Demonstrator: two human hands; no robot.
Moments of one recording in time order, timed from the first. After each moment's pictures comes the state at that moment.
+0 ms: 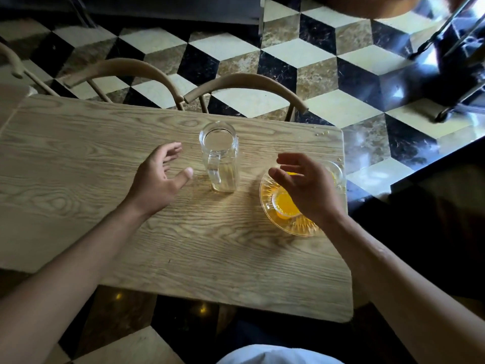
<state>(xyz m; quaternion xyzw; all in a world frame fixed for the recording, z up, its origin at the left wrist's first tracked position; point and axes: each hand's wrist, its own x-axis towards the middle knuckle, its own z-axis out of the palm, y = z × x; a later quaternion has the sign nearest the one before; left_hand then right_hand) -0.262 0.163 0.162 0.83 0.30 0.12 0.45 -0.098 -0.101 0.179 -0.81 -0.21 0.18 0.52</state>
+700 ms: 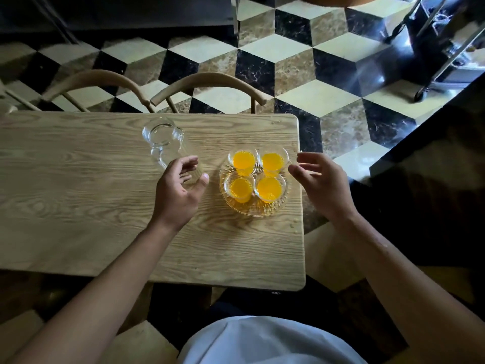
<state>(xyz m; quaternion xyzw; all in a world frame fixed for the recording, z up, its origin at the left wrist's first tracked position) -0.221 -0.015 0.188 0.81 0.29 0.19 0.47 -0.054 -0.256 0.176 -0.83 -0.16 0.13 0.52</state>
